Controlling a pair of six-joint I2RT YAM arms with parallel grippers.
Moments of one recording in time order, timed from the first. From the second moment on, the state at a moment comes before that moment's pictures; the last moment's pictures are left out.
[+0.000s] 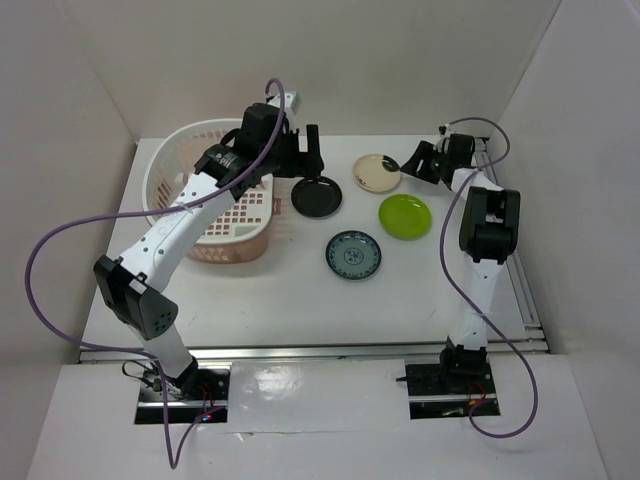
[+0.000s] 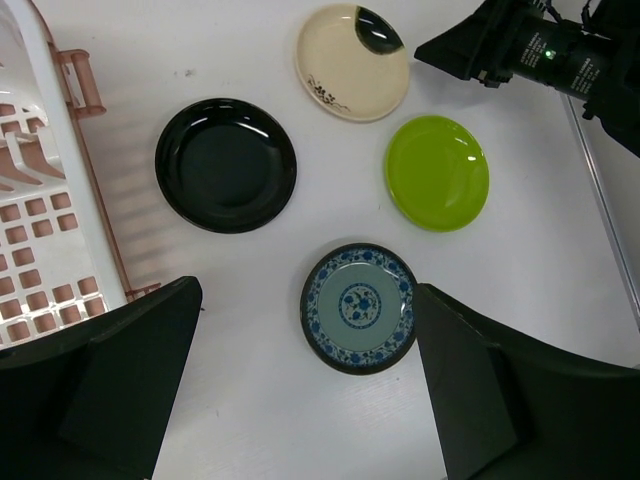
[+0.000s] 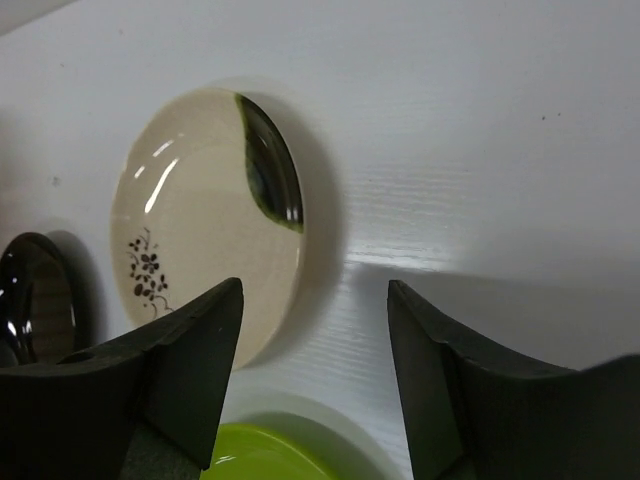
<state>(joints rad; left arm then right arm) -0.55 1.70 1.88 -0.70 -0.07 -0.39 -0.13 2.32 1.72 0.00 -0.50 0.31</state>
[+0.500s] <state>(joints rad) -0.59 1.70 1.83 -0.72 -0.07 -0.37 -0.12 2.44 1.85 -0.04 -0.58 0.31</state>
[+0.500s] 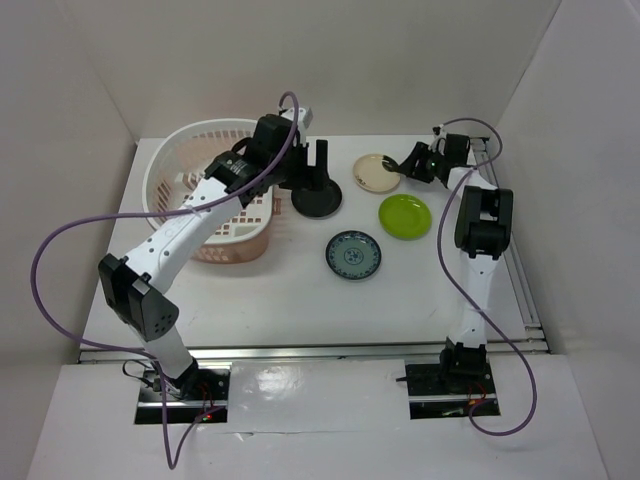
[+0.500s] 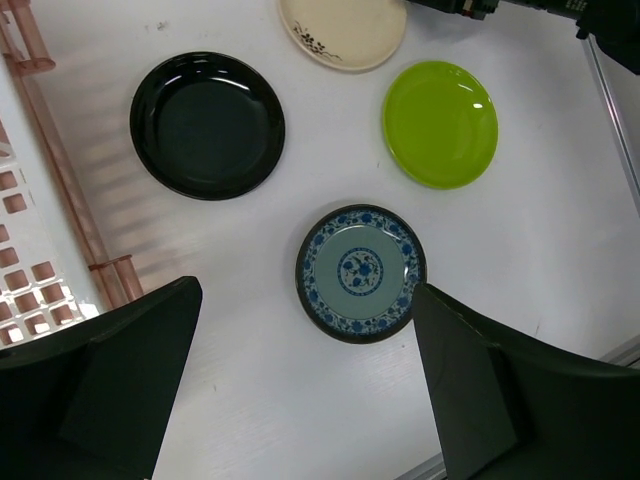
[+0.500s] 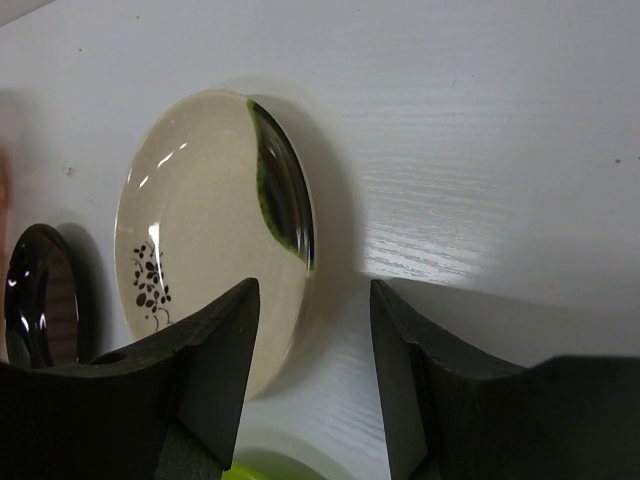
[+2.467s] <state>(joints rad) -0.55 1.96 2.13 -0.77 0.00 -0.38 0.06 1.86 1.60 0.08 -0.78 0.50</state>
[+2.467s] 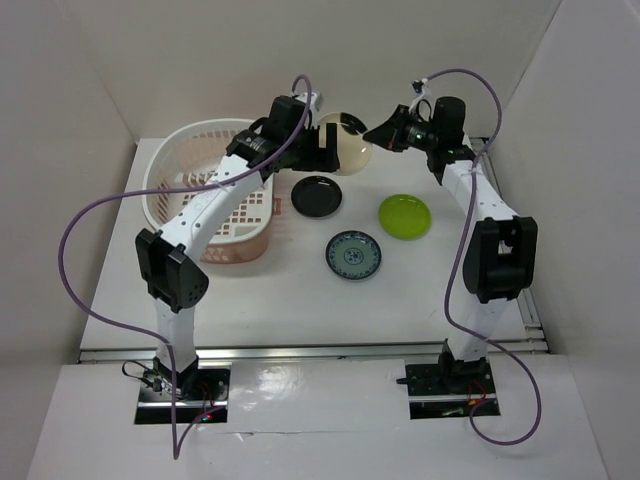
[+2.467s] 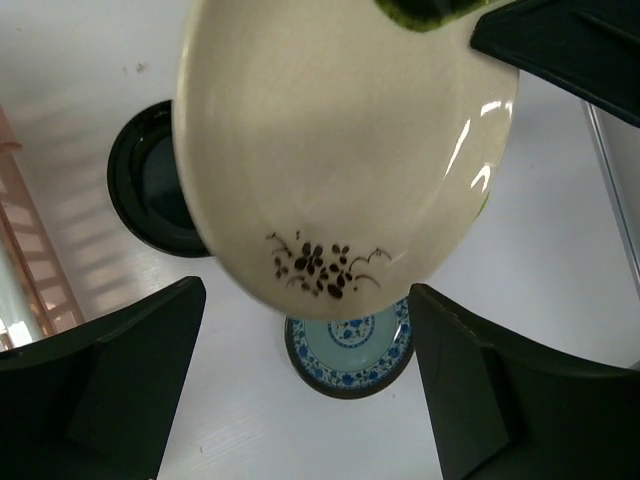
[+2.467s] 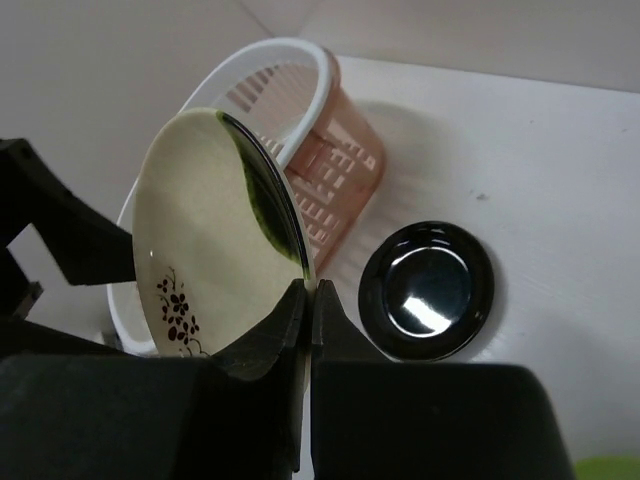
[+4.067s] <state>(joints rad) -0.50 1.76 1.90 -0.62 -0.06 -0.43 0.14 1.76 1.48 0.12 -0.85 0.46</state>
